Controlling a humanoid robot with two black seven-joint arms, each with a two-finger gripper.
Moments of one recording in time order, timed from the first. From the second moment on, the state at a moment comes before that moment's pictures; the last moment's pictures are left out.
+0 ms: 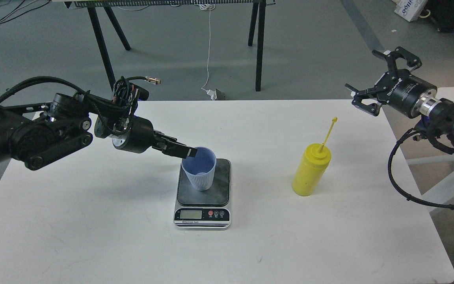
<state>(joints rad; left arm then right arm) -1.19 0.51 0.01 -1.00 1.49 -0.49 -0.49 0.81 -0.49 0.85 0.61 0.32 0.49 -0.36</state>
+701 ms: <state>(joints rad) -1.20 0.68 -0.21 -0.58 0.60 -0.49 -0.49 0.83 -0.54 0.78 0.66 0.31 0.49 -0.42</state>
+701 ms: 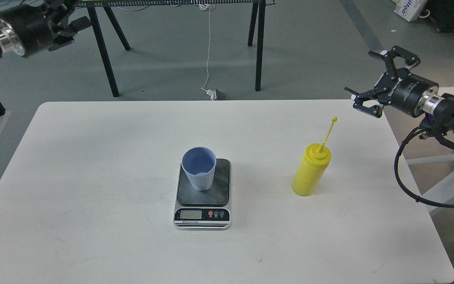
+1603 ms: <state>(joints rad) -1.01 0.60 -0.21 -0.48 0.47 -0.49 -0.49 0.27 -0.77 0.92 1.00 1.12 0.49 -0.49</state>
